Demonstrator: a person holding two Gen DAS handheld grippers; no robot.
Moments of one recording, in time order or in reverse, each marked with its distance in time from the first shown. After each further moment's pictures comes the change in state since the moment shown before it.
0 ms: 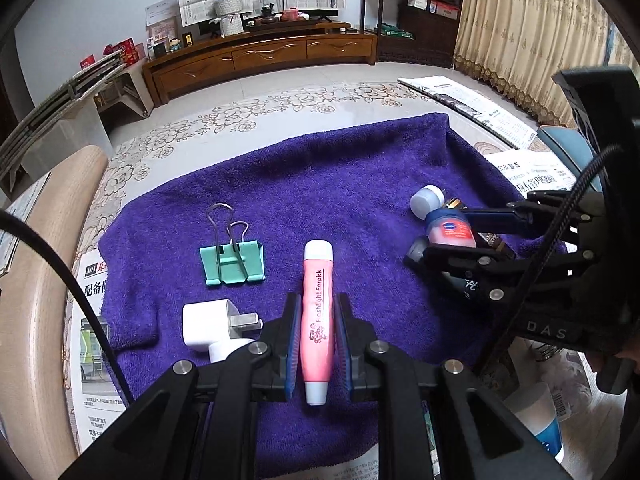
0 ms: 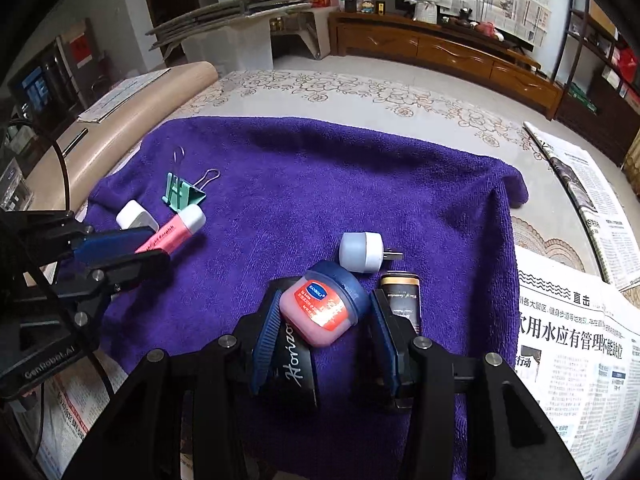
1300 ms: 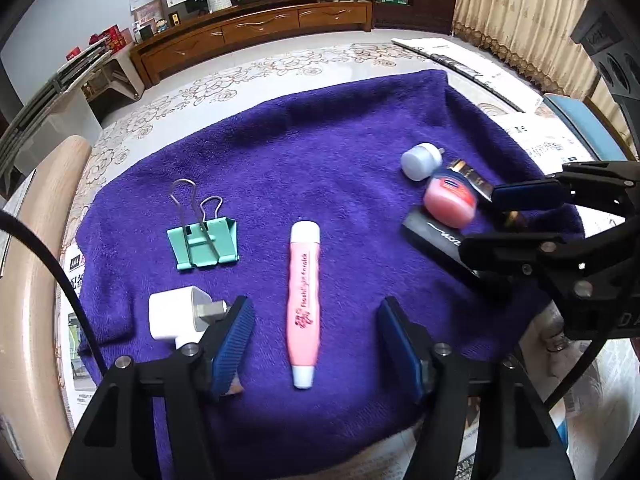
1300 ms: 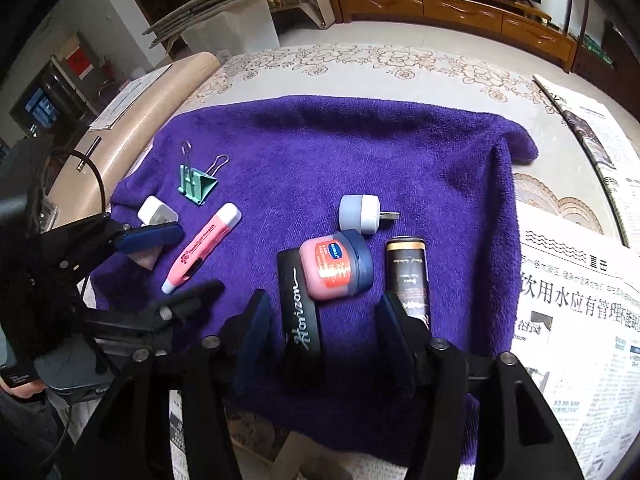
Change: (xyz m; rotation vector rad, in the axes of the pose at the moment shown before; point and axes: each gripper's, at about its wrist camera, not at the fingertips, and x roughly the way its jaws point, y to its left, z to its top) left arm 0.019 -0.019 0.001 0.036 0.119 0.015; right arm -0.014 -0.021 -0.004 0.082 0.123 0.113
